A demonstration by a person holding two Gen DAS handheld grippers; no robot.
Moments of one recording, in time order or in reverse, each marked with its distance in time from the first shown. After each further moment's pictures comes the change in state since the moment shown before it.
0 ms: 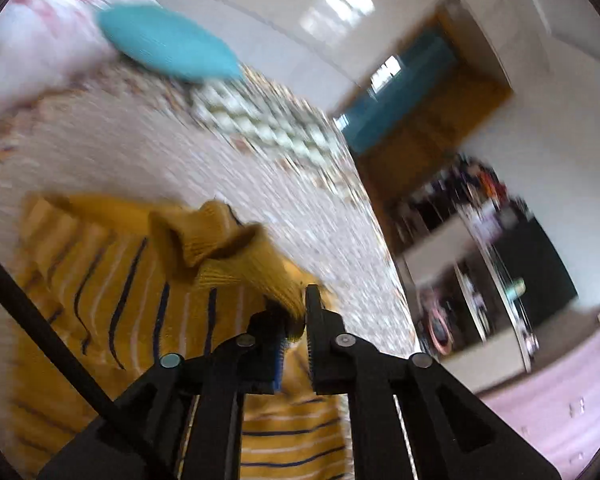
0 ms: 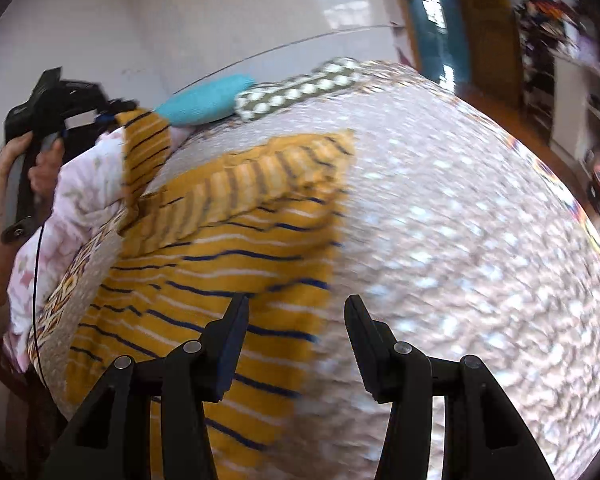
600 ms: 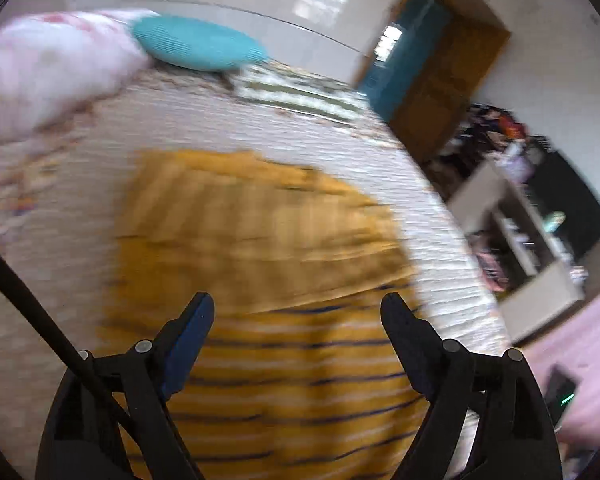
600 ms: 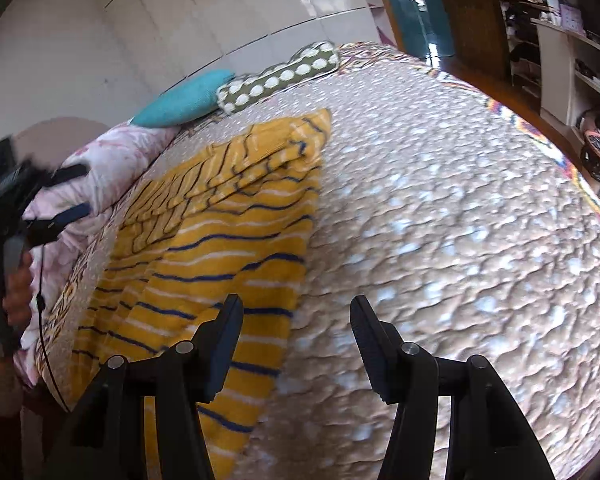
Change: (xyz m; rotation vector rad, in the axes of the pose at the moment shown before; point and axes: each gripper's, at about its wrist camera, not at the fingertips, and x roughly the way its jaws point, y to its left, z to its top) left arm -0.105 0.063 -0.109 0.171 -0.007 0.229; right arm 0.009 0.009 -0.009 0.017 0.060 0.014
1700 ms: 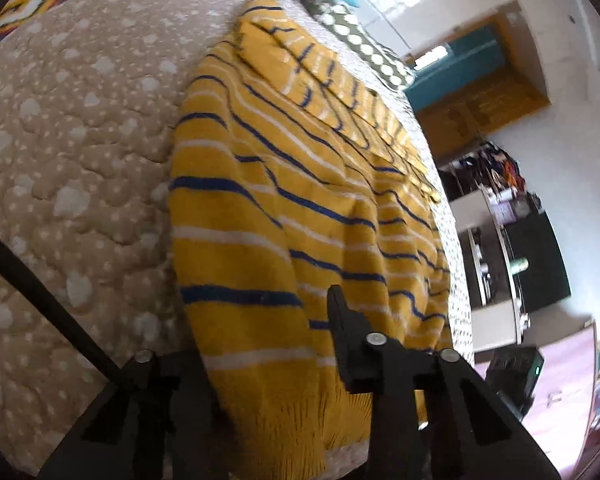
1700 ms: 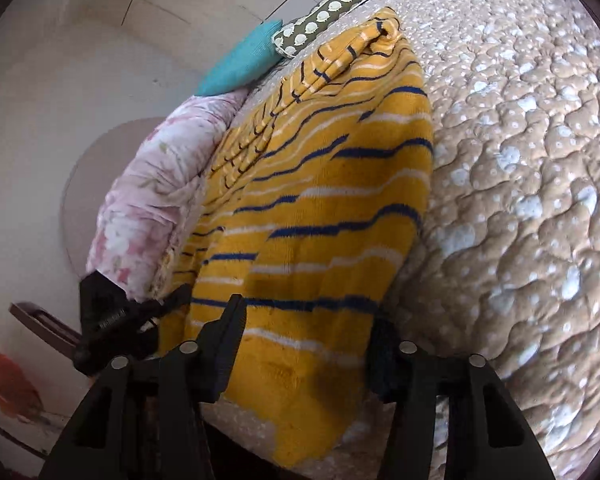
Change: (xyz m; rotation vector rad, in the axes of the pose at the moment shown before) left arm -0.007 0.088 -0.166 -0.386 0.160 -0.188; right arm 0.029 0.038 -0.073 0.185 0.137 0.367
